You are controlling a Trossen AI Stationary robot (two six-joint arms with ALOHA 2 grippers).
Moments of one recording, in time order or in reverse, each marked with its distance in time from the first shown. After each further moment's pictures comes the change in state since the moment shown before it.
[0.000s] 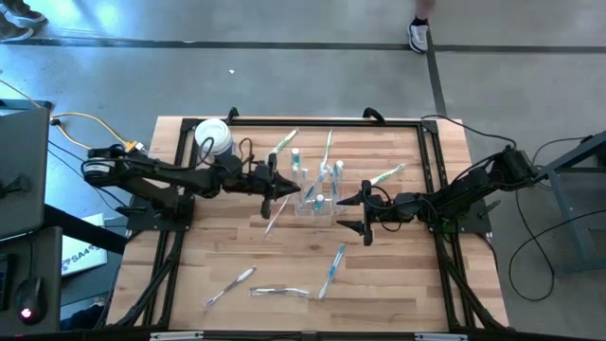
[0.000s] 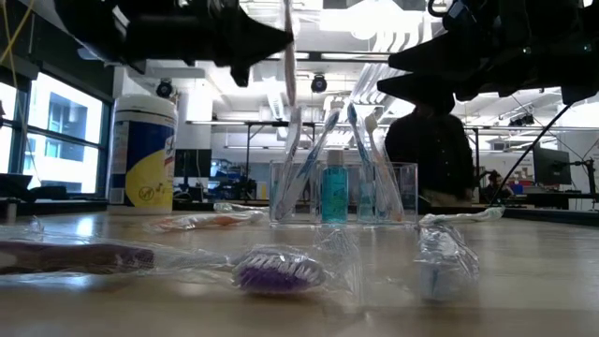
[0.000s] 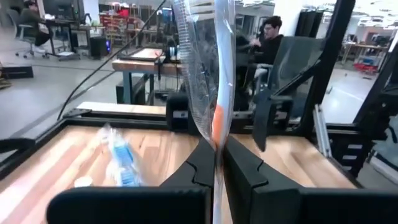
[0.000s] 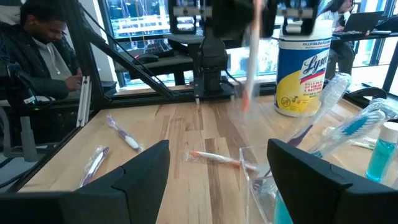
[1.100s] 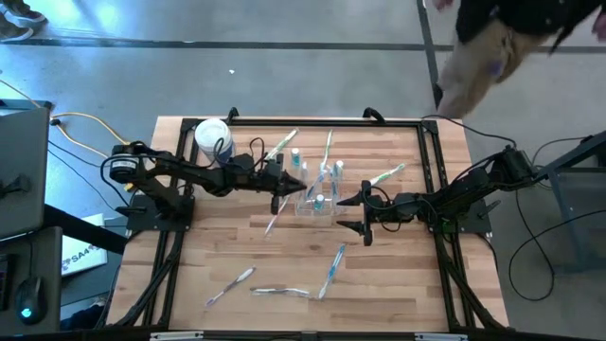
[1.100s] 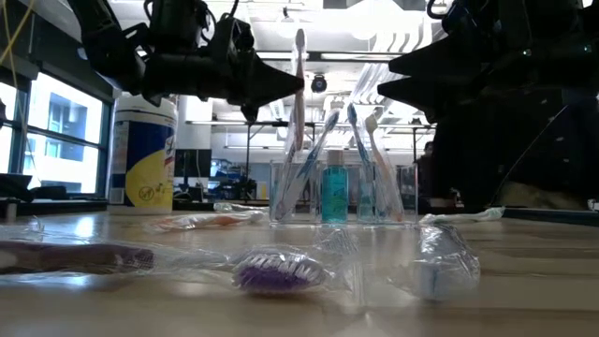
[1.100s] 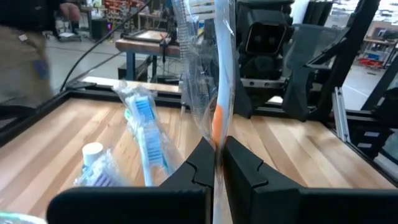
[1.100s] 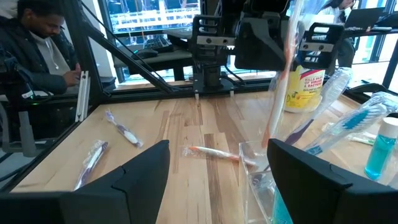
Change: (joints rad) left arm 0.084 0.193 -0.008 0.139 0.078 -0.027; right arm 0.000 0.000 0.000 -0.018 0.000 0.000
